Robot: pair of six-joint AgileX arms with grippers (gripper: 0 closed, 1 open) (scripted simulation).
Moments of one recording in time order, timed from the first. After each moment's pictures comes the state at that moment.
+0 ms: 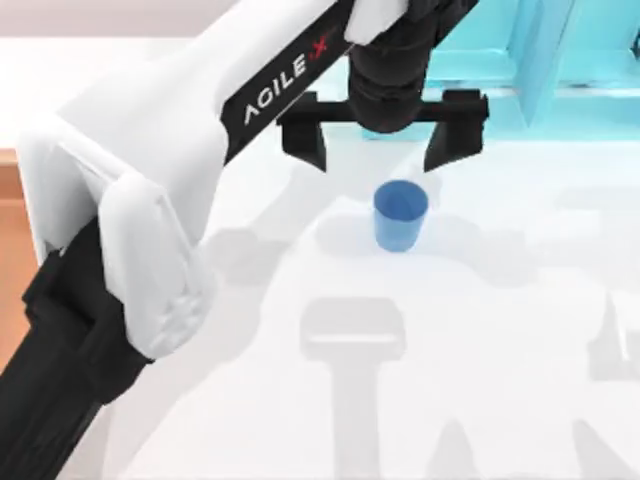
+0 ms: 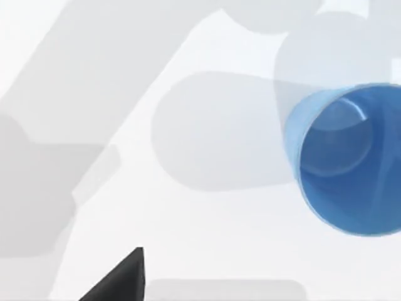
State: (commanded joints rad) left arm -0.73 2.59 2.71 -1.54 -0.12 -0.68; right arm 0.00 0.00 0.00 0.00 0.00 0.00
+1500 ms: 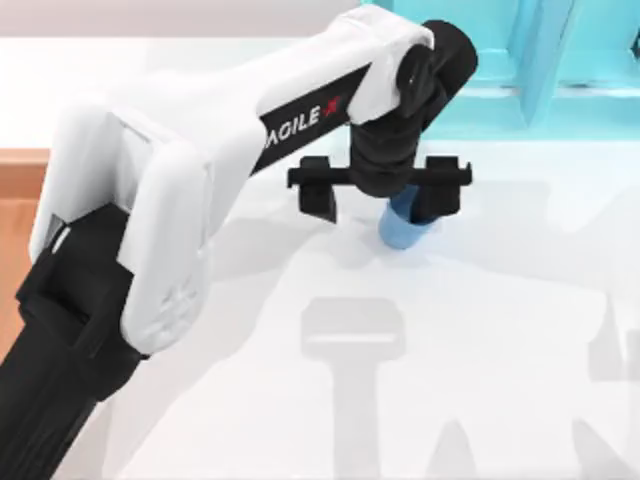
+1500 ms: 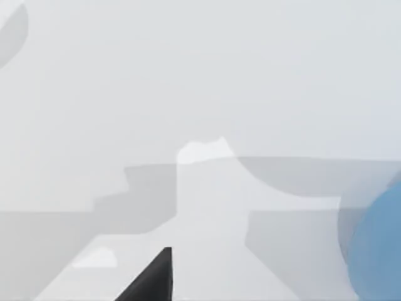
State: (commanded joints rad) left arm -0.70 2.58 2.31 -1.14 -0.12 -0.66; right arm 0.00 0.00 0.00 0.00 0.00 0.00
